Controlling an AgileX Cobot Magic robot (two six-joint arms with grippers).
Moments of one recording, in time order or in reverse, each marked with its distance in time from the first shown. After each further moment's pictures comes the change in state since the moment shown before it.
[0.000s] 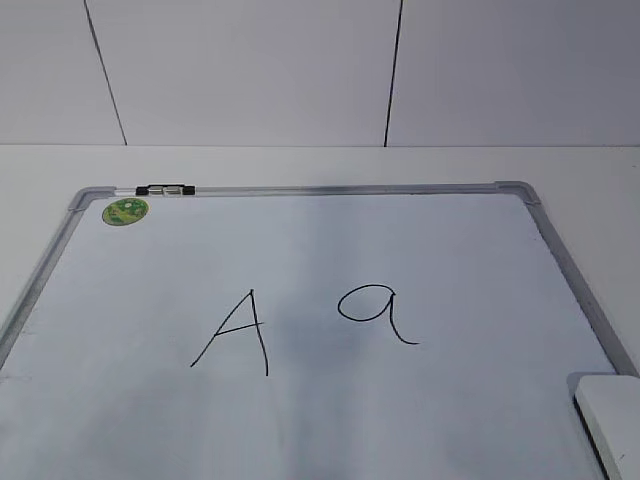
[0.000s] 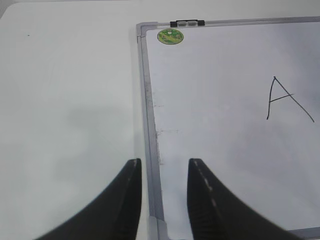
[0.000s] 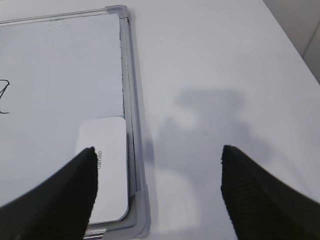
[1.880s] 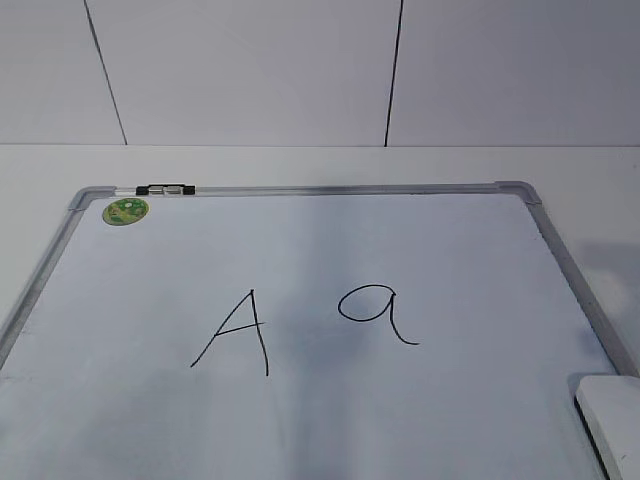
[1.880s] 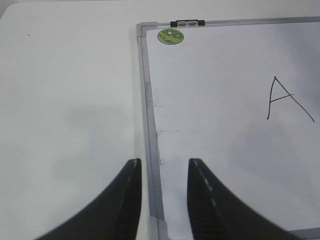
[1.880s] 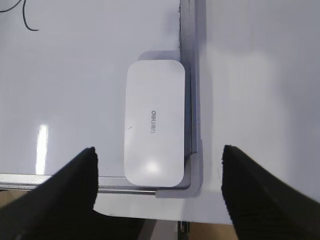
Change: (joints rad) left arm 0.000 0.000 0.000 0.000 0.000 0.000; right arm 0.000 0.743 -0.186 0.229 0.003 -0.147
